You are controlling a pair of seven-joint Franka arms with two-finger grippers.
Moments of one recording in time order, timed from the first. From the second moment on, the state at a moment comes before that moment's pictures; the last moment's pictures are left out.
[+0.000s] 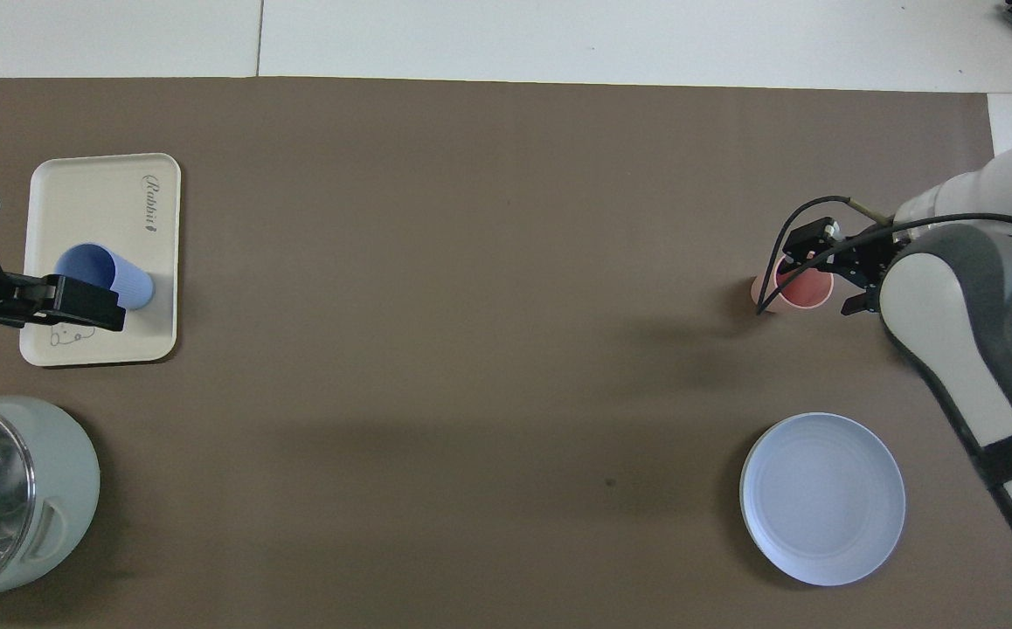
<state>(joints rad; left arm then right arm) 0.00 -0.08 -0.08 -1.68 -0.06 1.56 0.03 0.04 0.15 -0.03 -1.83 0.14 1.92 0.46</state>
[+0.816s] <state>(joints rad) 0.00 -0.08 -0.08 -1.69 -0.06 1.56 0.03 0.15 -0.05 -0.04 -1.78 -0.03 1.83 0.28</state>
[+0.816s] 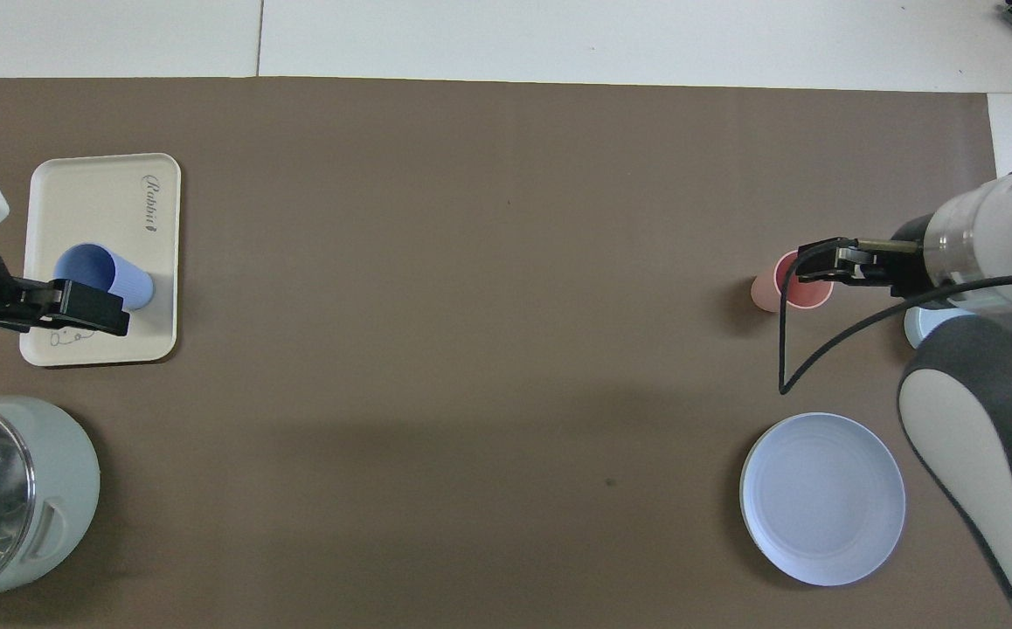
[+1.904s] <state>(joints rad) 0.00 -0.08 -0.08 -1.69 -0.04 1.56 0.03 0.10 -0.01 -0.04 -1.49 -0.03 1.55 0.19</state>
